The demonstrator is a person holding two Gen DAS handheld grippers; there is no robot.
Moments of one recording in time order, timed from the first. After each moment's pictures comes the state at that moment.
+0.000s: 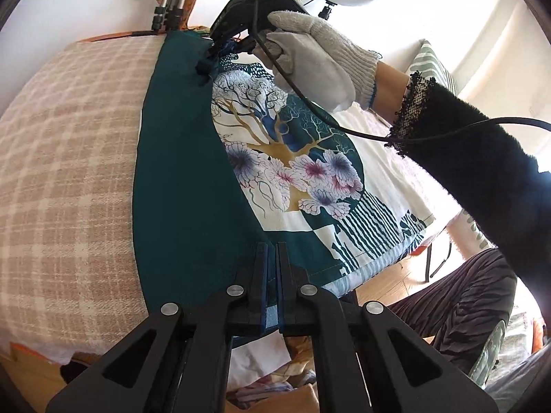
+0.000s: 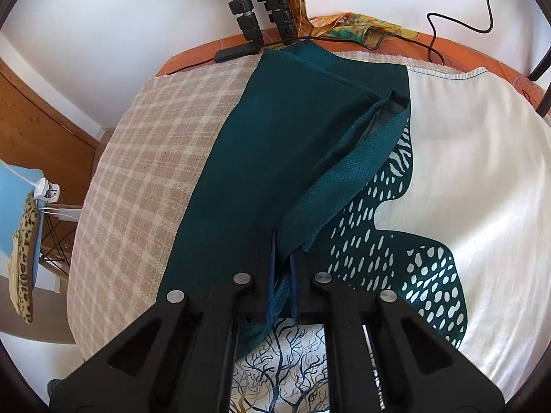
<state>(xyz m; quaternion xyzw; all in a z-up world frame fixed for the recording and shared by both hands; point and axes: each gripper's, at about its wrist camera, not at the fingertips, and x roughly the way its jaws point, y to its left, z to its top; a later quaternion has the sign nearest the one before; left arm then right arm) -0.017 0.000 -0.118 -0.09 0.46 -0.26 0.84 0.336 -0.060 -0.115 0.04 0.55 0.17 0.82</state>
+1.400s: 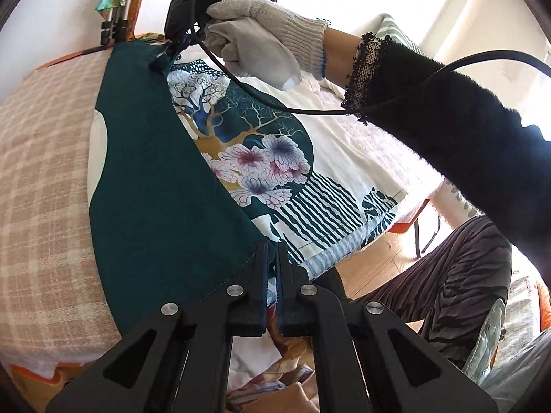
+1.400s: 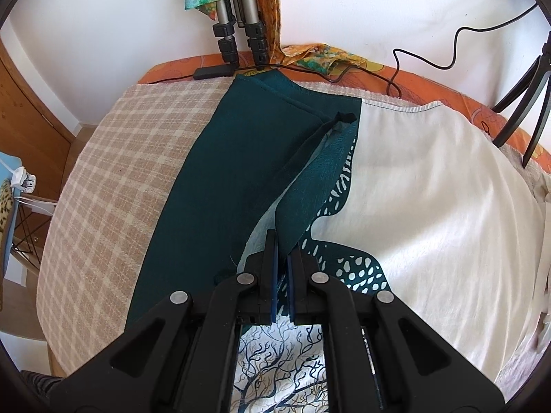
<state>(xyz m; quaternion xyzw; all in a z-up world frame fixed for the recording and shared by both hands) -0.034 -0.050 -0.117 -0.04 0.45 -0.32 0.83 0.333 -0.088 -0.101 -0.01 0.53 0.12 0.84</state>
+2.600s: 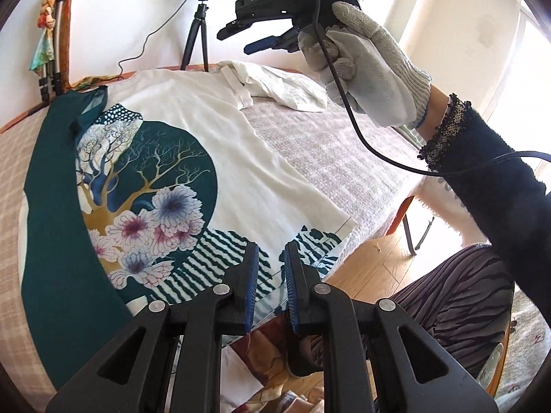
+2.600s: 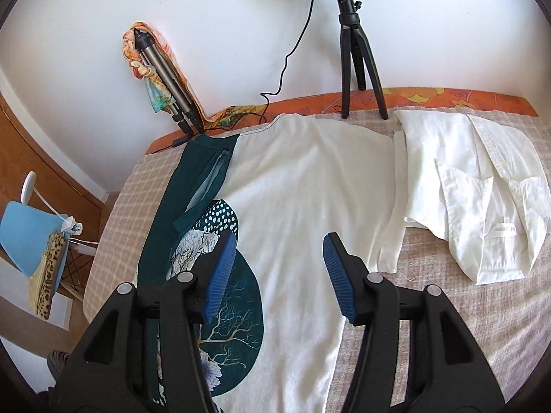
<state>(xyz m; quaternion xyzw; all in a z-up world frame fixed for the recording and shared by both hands) -0.033 -0.171 -0.084 0.02 0.41 -0.36 0.83 0.198 -0.344 -0.005 0.14 0.44 0.12 0.88</state>
